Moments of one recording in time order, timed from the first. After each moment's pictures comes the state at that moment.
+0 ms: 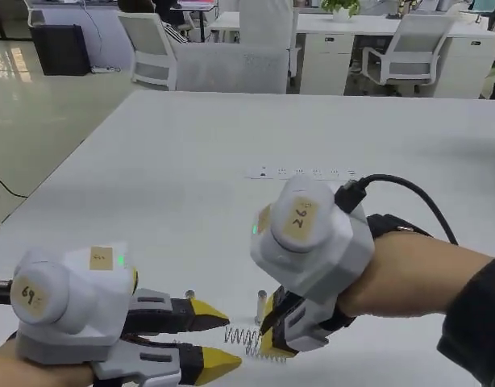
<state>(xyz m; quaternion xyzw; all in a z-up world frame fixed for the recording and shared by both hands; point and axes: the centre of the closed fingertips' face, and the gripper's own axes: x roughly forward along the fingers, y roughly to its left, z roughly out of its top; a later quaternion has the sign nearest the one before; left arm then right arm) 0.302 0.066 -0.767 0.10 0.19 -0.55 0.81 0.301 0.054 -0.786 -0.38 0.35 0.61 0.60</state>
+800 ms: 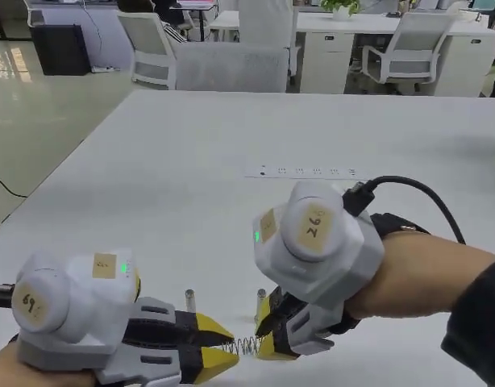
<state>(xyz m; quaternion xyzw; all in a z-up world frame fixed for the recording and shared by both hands) 0.298 0.062 -0.771 0.11 0.19 -0.56 0.80 0.297 0.056 -0.783 -0.40 0.31 0.64 0.58</state>
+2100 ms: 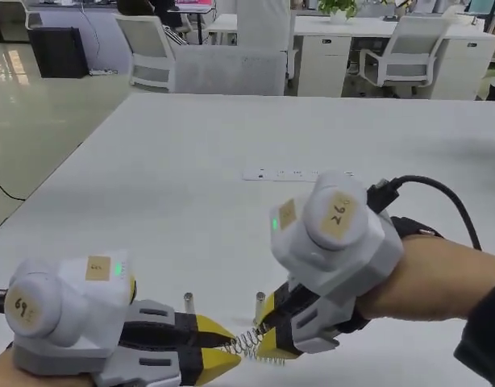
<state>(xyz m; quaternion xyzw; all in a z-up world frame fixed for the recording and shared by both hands) 0.295 0.061 -0.766 0.10 0.18 -0.57 0.80 0.294 0.058 -0.769 -0.35 0.31 0.64 0.61</state>
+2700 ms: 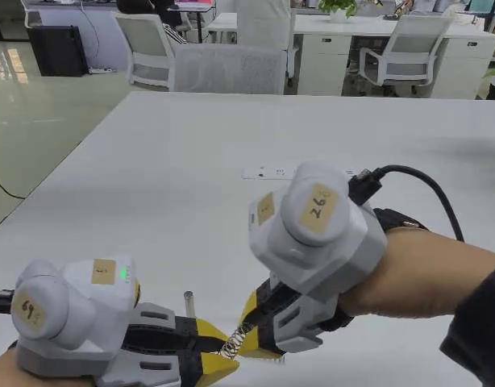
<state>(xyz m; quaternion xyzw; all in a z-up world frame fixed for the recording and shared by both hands) 0.293 0.062 -0.773 0.11 0.19 -0.57 0.79 0.286 0.075 -0.761 -0.36 0.30 0.65 0.60</state>
